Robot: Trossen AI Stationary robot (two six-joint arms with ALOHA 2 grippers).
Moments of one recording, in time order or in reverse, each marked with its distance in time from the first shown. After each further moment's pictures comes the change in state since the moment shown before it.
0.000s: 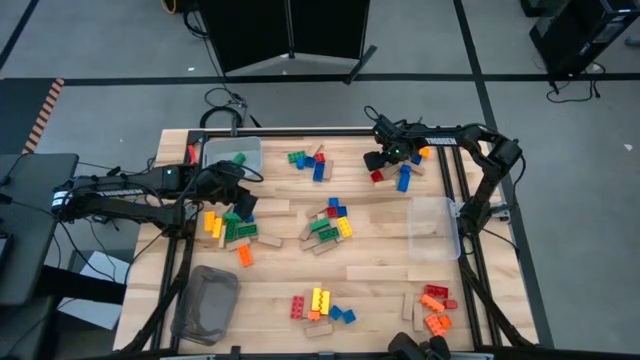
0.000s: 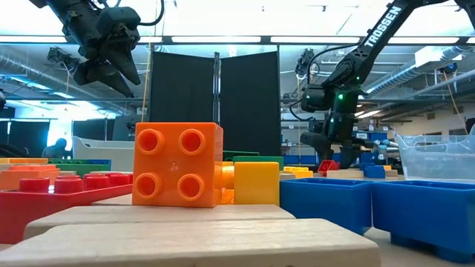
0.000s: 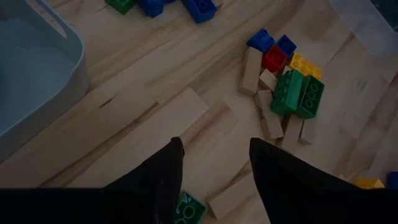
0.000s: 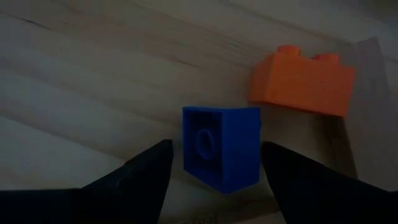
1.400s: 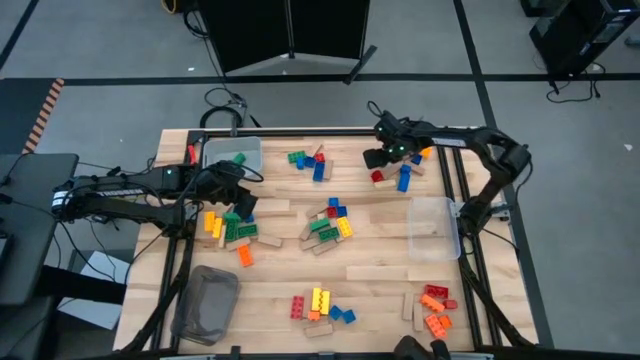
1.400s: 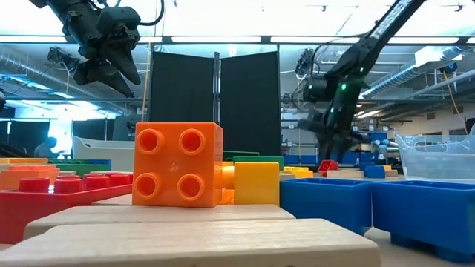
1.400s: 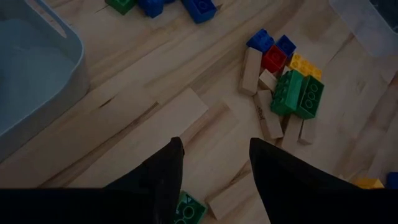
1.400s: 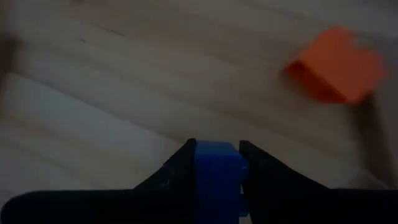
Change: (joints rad) left arm 0.000 0.000 0.000 0.001 0.000 0.000; right arm 0.002 -0.102 -0.002 -0.028 -0.118 0.026
